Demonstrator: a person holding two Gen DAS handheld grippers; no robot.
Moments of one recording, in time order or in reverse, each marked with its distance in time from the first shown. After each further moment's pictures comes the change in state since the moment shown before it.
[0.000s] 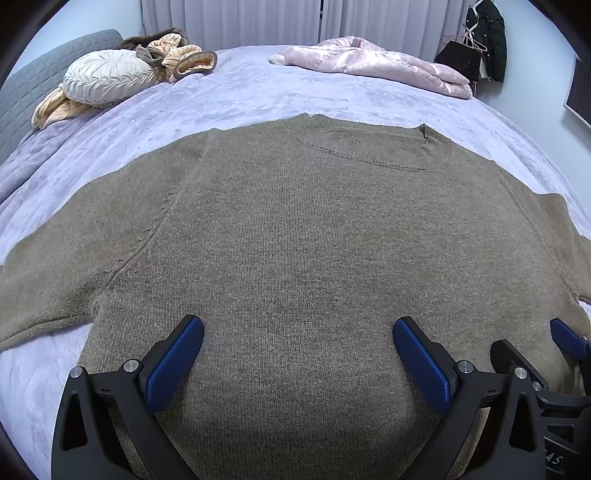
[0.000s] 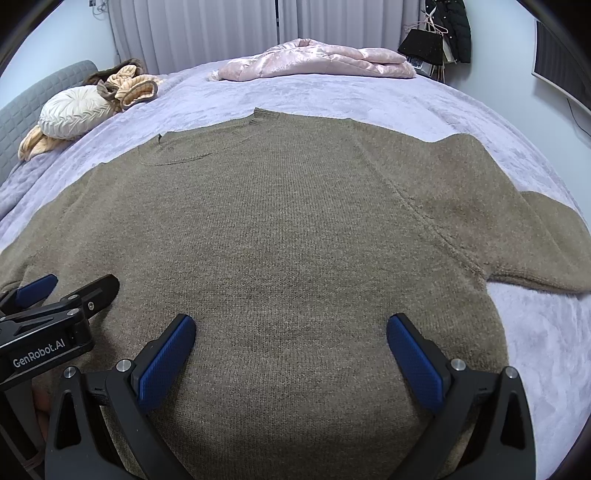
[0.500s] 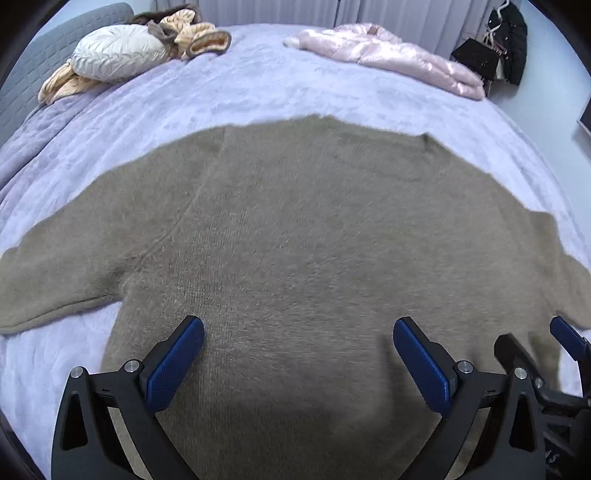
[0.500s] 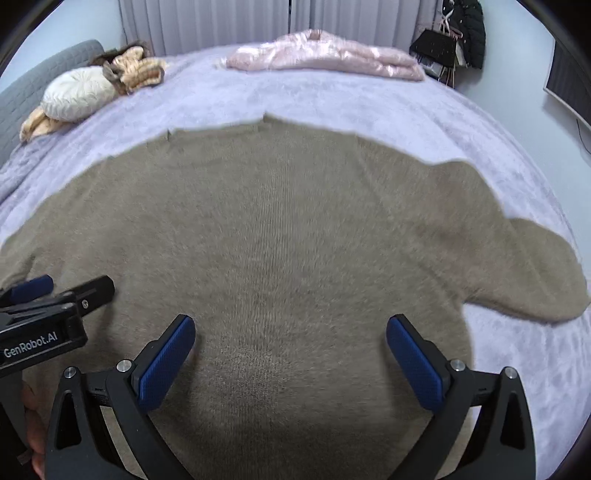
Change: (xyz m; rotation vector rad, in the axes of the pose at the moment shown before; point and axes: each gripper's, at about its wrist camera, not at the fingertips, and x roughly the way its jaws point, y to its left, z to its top) left arm -0.039 0.001 0.017 -0.067 0.097 -0.018; right arm -0.029 0.003 0.024 -0.059 0.039 -0.020
